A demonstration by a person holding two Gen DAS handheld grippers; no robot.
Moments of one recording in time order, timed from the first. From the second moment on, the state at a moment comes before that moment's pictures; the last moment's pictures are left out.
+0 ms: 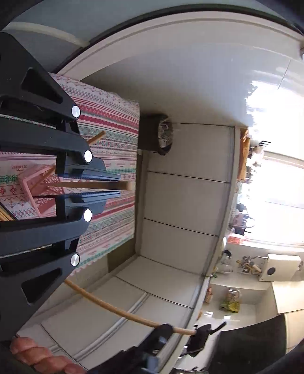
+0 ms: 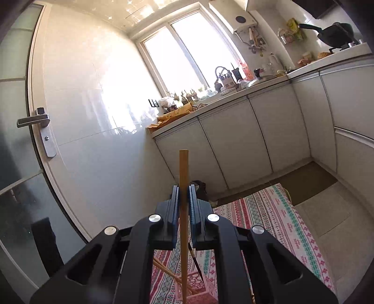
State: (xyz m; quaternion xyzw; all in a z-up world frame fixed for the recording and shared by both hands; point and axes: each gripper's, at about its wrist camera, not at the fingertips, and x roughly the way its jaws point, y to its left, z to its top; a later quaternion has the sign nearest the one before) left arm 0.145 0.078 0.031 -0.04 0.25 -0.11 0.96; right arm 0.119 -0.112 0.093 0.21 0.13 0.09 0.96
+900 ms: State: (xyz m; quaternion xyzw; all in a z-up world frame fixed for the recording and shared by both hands) left arm 0.101 0.124 0.065 -0.07 0.20 -0.04 0.98; right arm 0.137 -0.072 0.025 0.18 0.14 0.08 0.97
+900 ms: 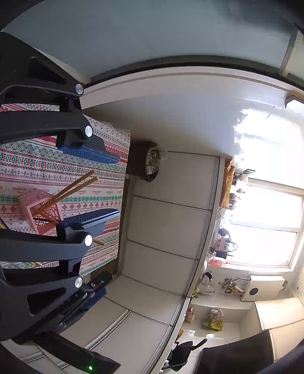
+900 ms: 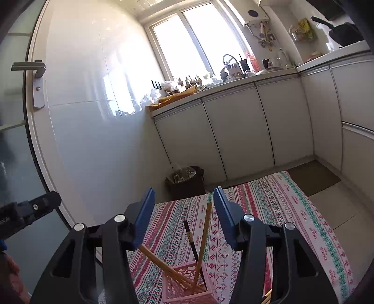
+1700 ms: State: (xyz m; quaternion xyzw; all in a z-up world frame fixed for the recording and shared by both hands) left arm 0.077 -0.027 0.032 0.09 0.25 -0.23 0.94; right arm 0.053 -0.250 -0.003 0.29 0.29 -0.10 0.91
